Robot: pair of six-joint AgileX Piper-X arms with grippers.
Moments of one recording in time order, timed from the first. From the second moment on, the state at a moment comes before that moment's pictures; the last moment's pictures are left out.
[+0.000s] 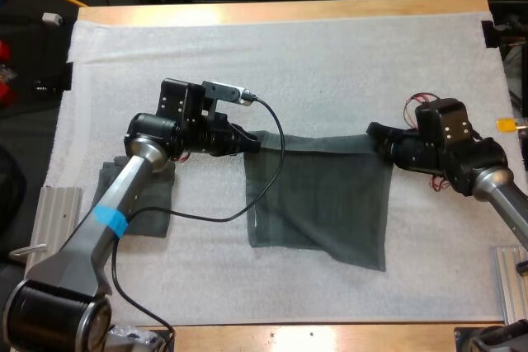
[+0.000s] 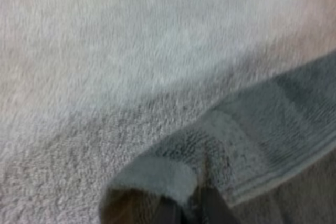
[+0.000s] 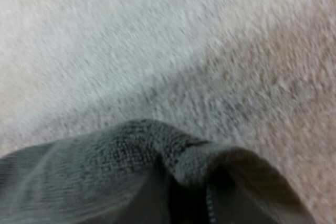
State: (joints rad) left arm -0.25 1.56 -1.06 0.65 0.55 -1.80; right arm 0.31 1.40 -0.87 0.49 -0.22 -1.06
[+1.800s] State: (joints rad) left arm -0.25 1.41 -1.09 0.68 0.63 -1.76; right arm 0.31 1.27 -0.87 0.20 -0.24 -1.11
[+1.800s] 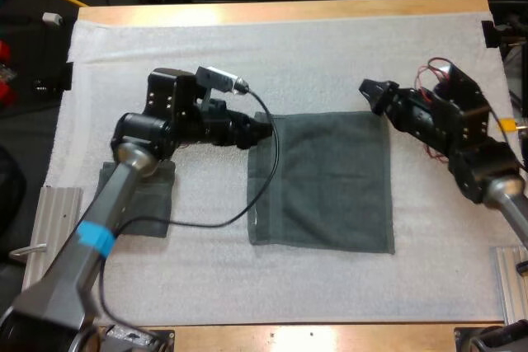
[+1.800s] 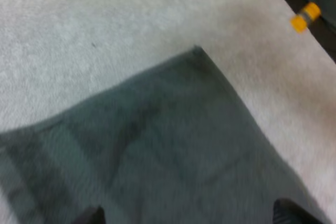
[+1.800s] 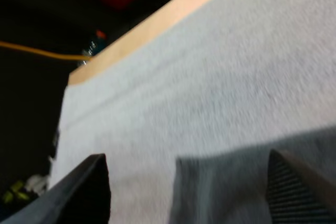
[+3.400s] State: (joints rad) left arm -0.25 0.66 -0.87 1.21 0.49 -1.70; right arm 0.31 0.49 -0.70 1.27 -0.23 -1.32
